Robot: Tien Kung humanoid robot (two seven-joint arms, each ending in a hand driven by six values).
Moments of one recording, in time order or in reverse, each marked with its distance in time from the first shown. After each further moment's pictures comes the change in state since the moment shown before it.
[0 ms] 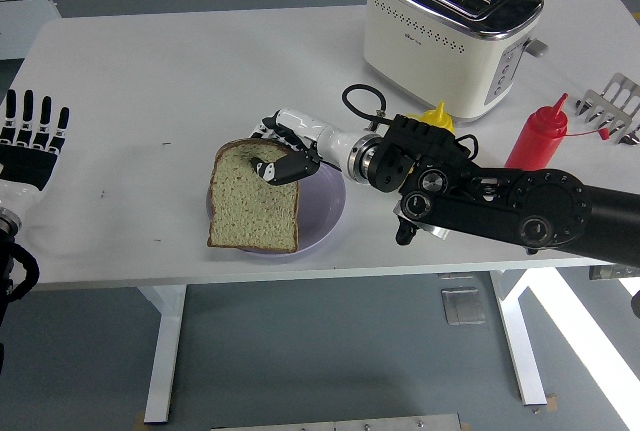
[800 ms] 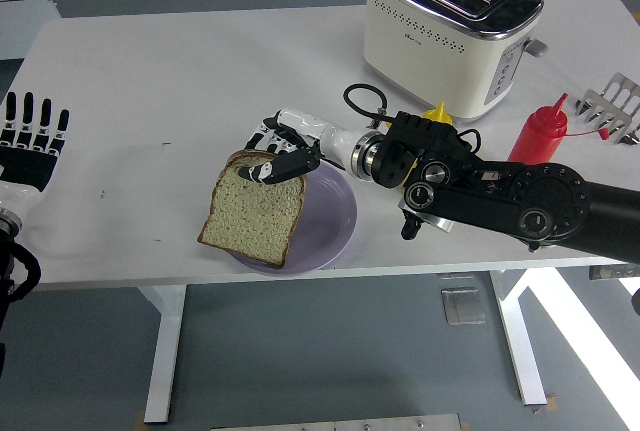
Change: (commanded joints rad) left arm -0.005 -0.001 0.000 0.010 0.002 0.007 -0.011; right arm 0.008 -0.001 -0.005 -0.048 0.029 0.048 0.060
